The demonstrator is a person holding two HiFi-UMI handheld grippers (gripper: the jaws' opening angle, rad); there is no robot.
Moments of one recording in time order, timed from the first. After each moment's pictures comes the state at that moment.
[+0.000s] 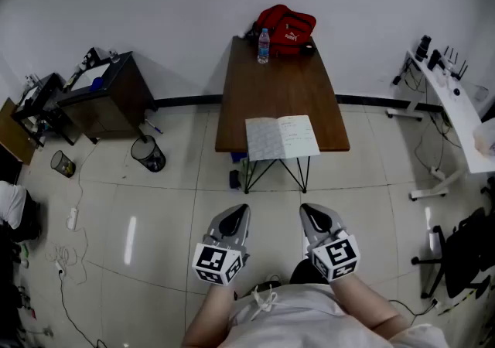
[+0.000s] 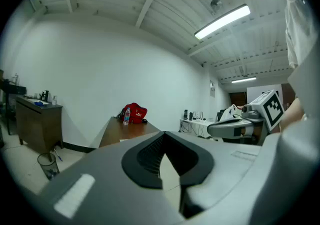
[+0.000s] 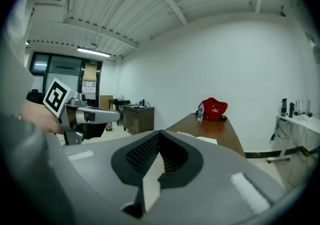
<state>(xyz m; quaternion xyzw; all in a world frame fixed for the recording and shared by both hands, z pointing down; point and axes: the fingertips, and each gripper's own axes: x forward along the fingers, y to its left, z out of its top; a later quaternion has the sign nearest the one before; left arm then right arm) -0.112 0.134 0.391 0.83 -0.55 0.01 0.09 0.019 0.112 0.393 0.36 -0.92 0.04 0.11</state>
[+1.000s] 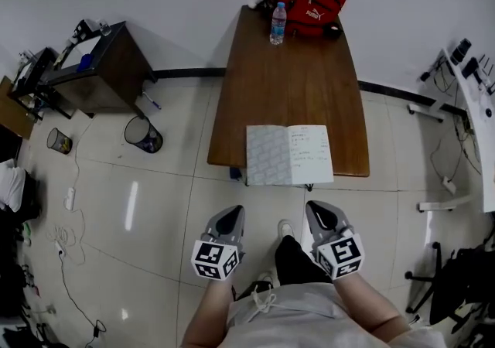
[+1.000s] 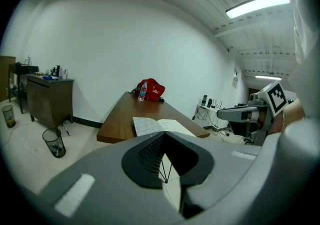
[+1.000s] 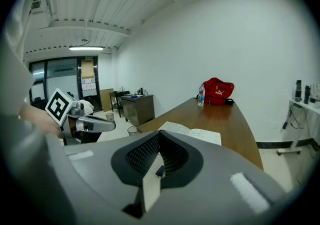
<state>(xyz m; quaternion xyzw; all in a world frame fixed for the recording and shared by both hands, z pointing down) -0.154 -0.041 0.503 0.77 -0.60 0.06 0.21 0.004 -0.089 0.464 0.33 -0.93 0.10 0.16</state>
